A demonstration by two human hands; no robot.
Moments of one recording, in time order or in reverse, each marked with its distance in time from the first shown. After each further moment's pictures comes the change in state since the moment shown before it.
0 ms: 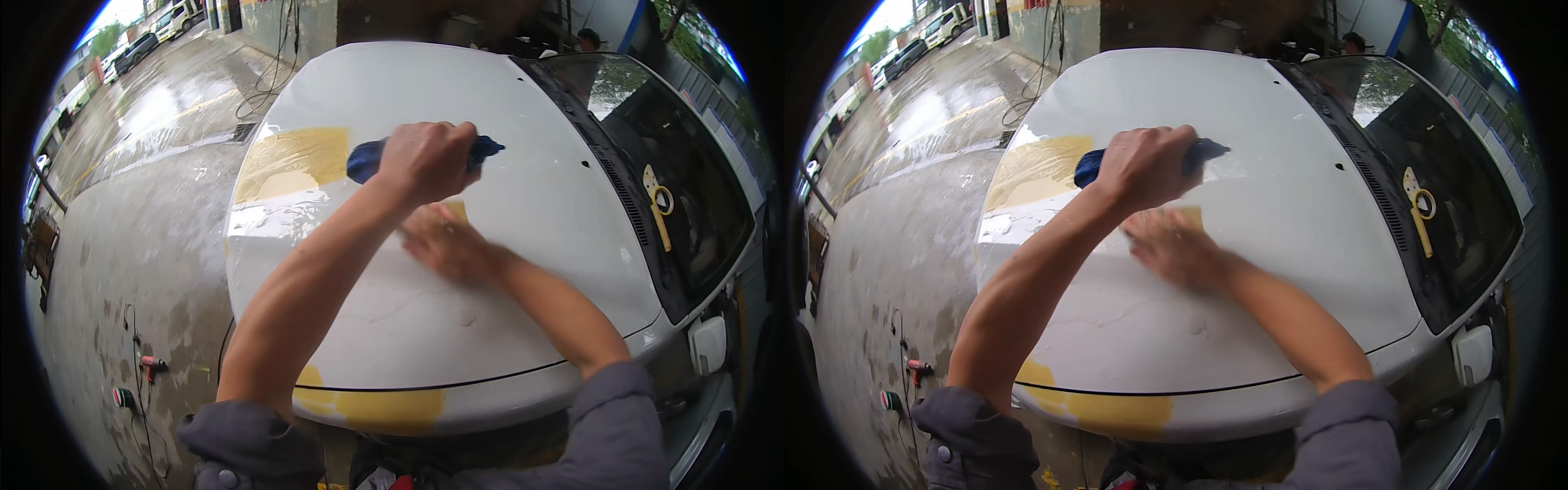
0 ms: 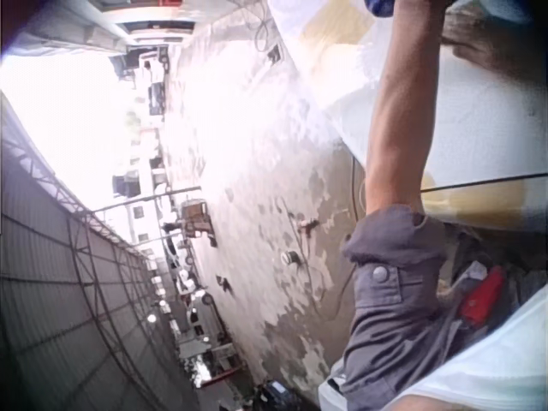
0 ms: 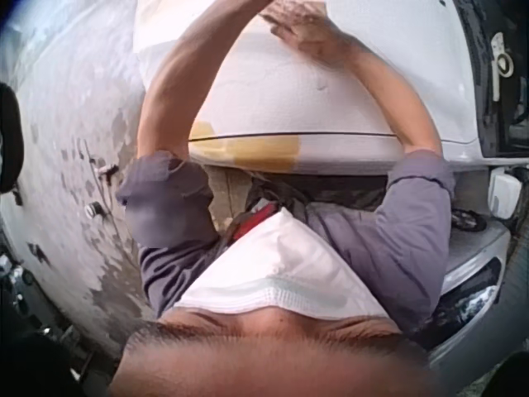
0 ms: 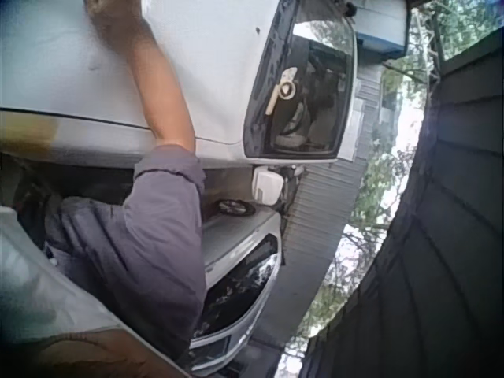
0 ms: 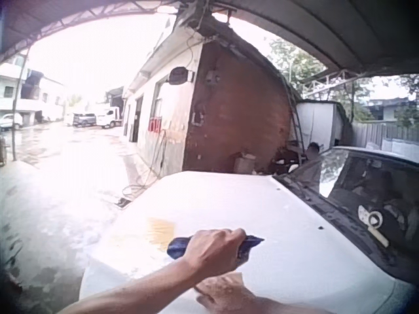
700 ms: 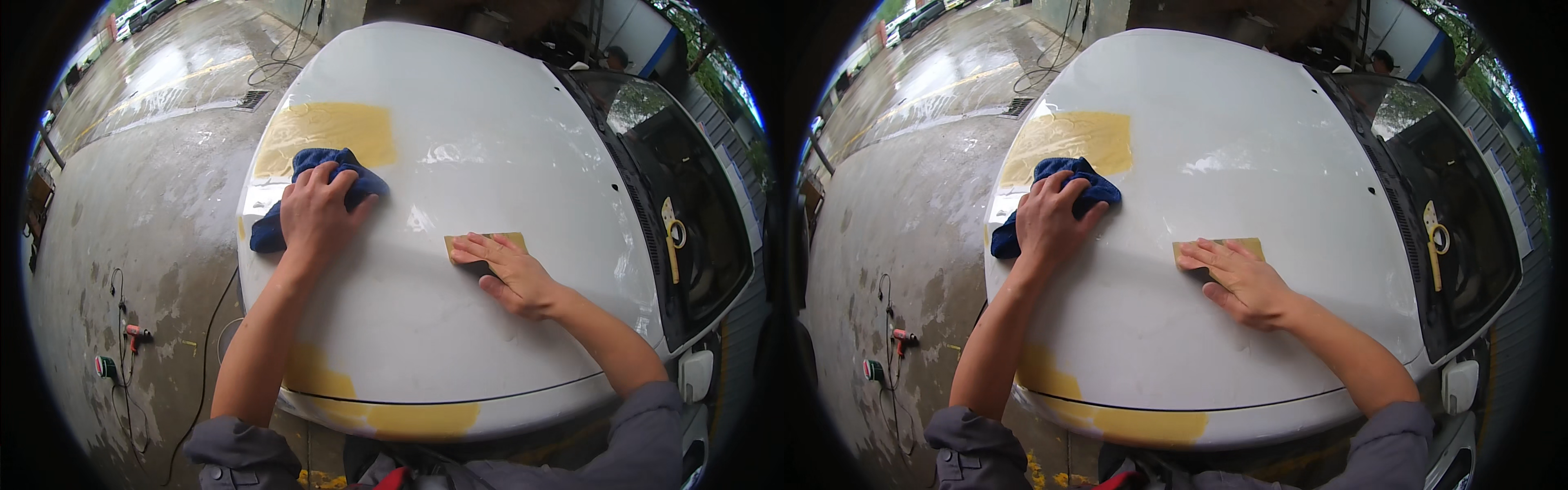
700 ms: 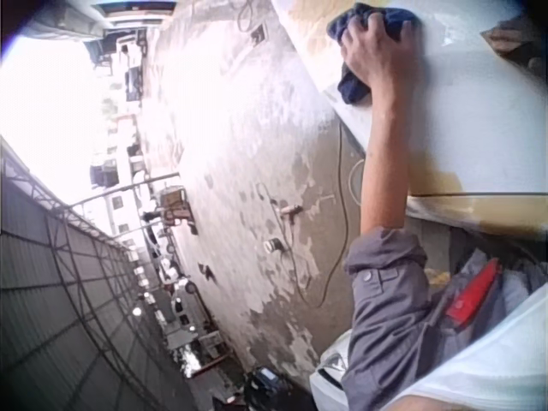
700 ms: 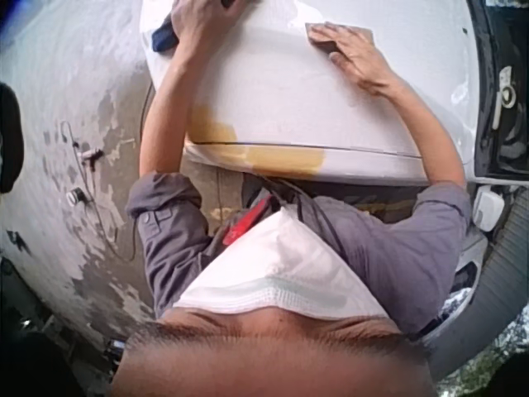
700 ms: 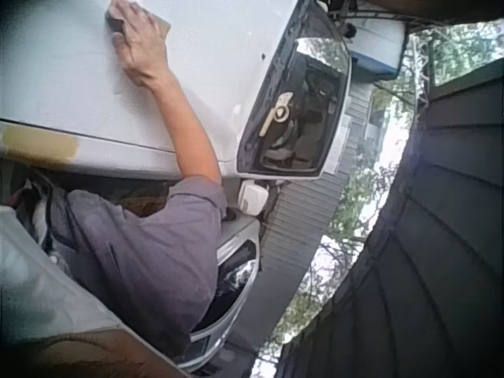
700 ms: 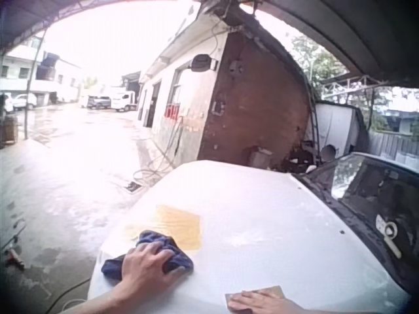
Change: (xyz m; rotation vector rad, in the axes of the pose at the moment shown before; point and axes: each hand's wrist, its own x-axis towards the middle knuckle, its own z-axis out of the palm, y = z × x) left_hand -0.189 -0.135 -0.018 0.283 0.052 -0.535; right_hand -0.004 -0.004 -0.001 0.095 -0.198 -0.044
